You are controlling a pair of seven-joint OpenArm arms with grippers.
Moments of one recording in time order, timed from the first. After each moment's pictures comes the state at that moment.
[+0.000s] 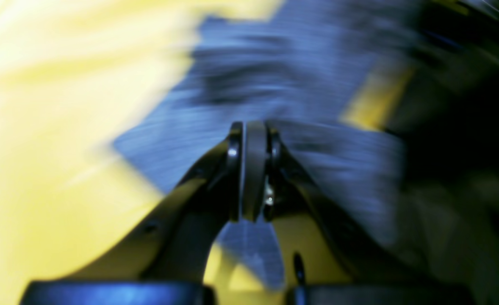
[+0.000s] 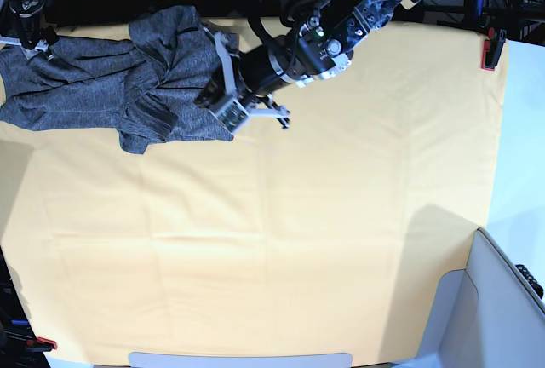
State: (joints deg) left arm -2.7 -12.1 44.1 111.9 -22.3 1.1 47.2; right arm -26.3 5.8 44.4 110.4 23.7 -17.2 -50.8
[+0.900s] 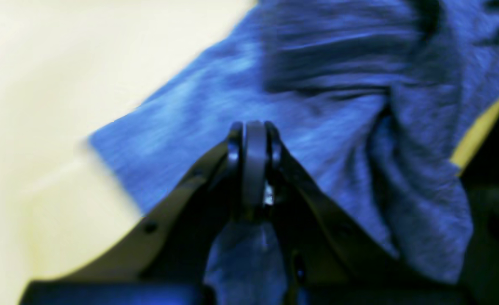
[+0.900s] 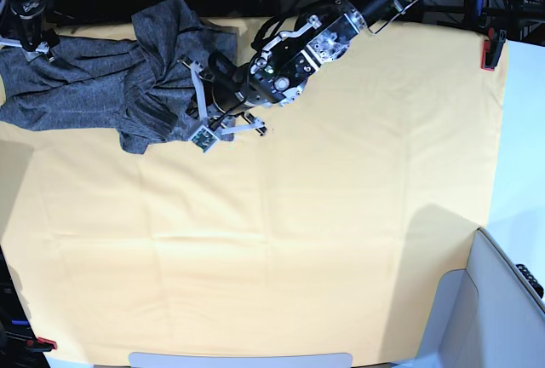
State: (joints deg) left arm -11.9 -2.5 49.1 89.0 -23.3 5.7 47.2; right arm -25.6 5.5 44.2 110.3 23.7 -17.3 -50.8
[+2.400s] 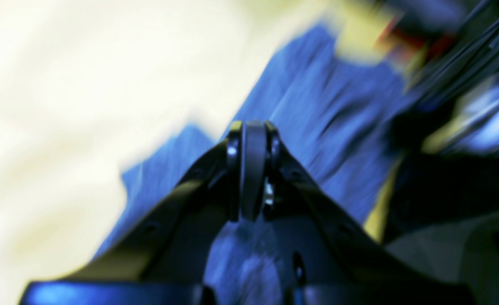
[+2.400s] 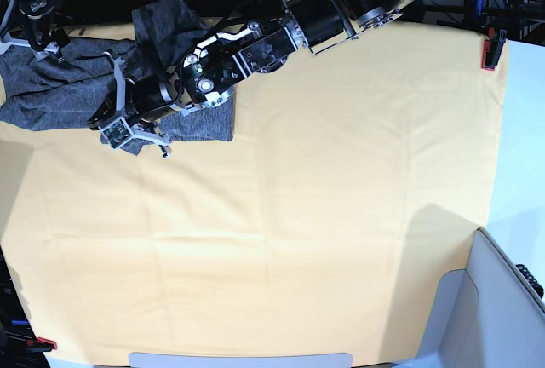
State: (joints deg) left arm -20.1 8.1 60.2 79.9 -23.4 -1.0 21.5; right arm -25.5 3.7 42.3 110.3 24.0 -17.3 -51.0
